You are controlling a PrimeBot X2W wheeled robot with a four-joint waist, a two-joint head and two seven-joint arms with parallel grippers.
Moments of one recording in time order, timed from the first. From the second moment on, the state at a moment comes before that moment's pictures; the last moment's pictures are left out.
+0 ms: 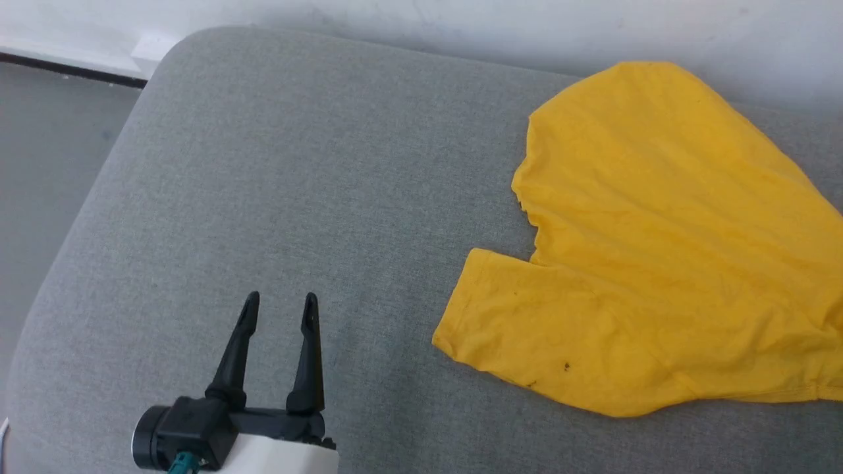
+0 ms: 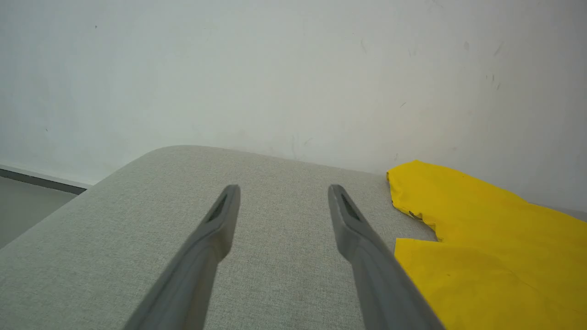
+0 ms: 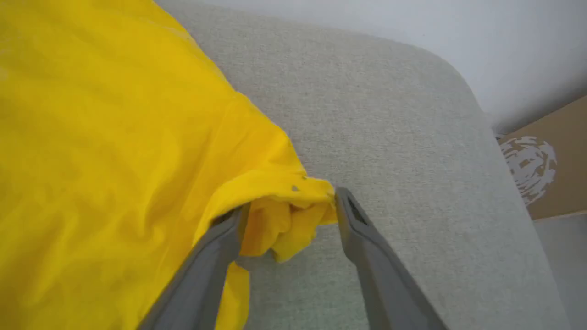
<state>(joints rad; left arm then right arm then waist) 0.11 0.06 -0.14 -0.18 -0.16 0.03 -0.26 -0.09 -0.16 -0.55 0.06 -0.10 0.13 0.39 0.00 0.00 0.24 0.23</state>
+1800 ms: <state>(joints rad) -0.12 0.09 -0.36 0.07 -0.04 -0.03 0.44 0.09 -0.05 -0.28 -0.18 0.17 0.13 -0.02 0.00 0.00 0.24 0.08</state>
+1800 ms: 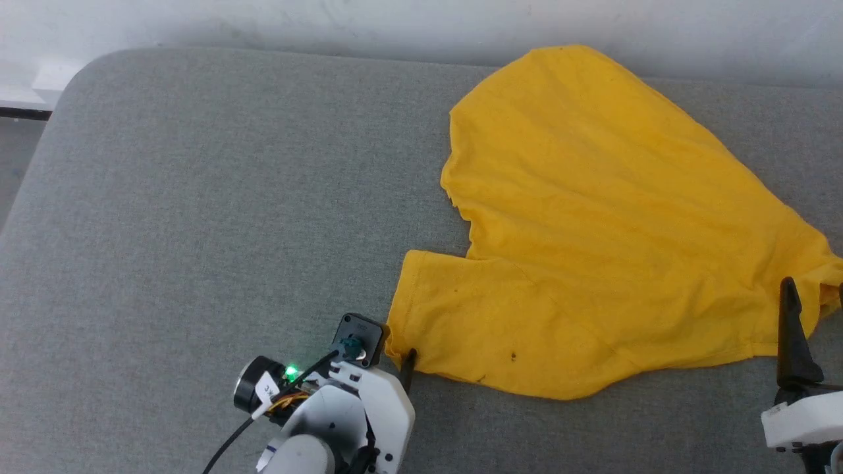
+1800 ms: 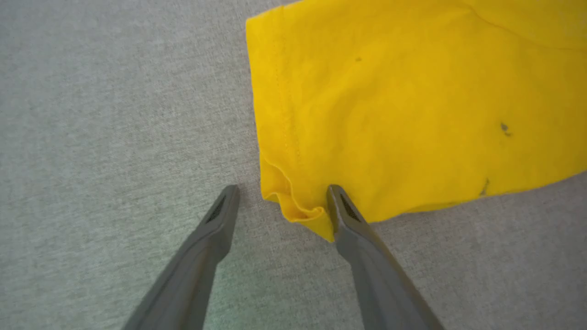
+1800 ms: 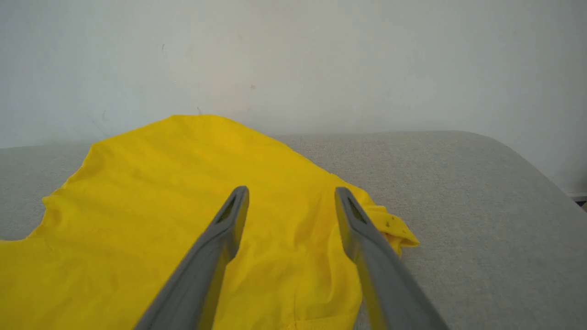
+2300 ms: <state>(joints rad) -0.16 0.07 -0.37 0.15 -0.13 -0.03 0.47 0.08 -0.05 -0.27 -0.15 0.18 0.13 -0.02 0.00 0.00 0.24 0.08</state>
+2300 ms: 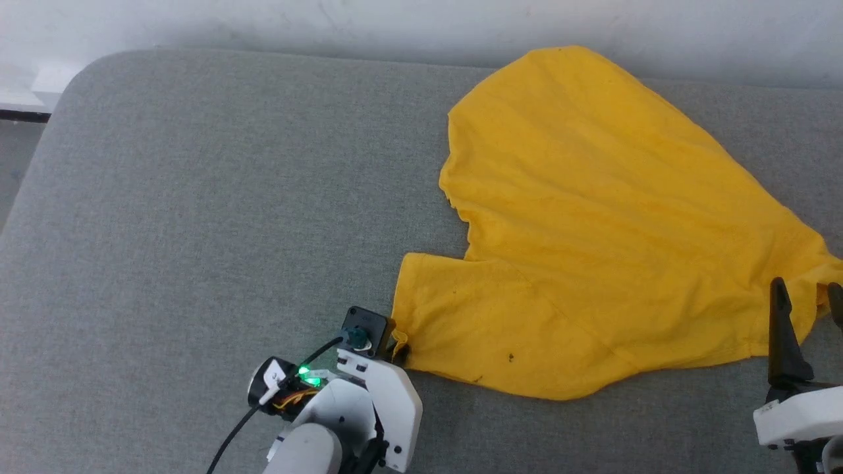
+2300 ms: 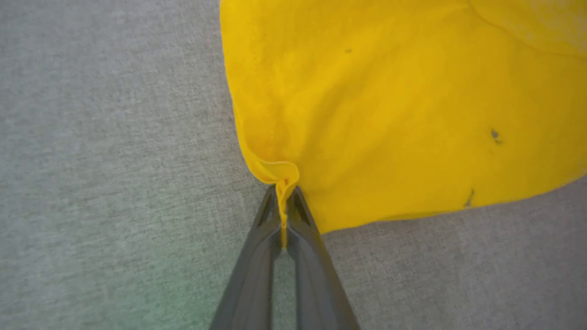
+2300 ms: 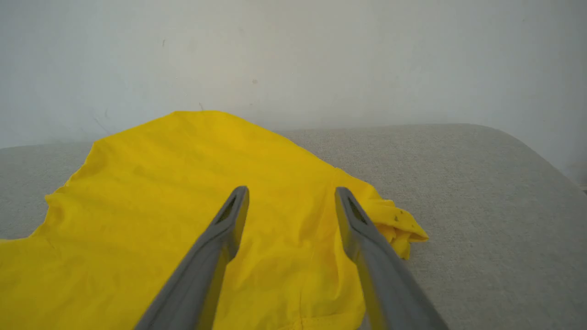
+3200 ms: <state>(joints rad) 0.22 0.15 0.20 -0.17 -0.44 0.26 0.20 0.09 -0.05 -0.27 -0.16 0.18 0.13 0.01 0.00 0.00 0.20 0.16</state>
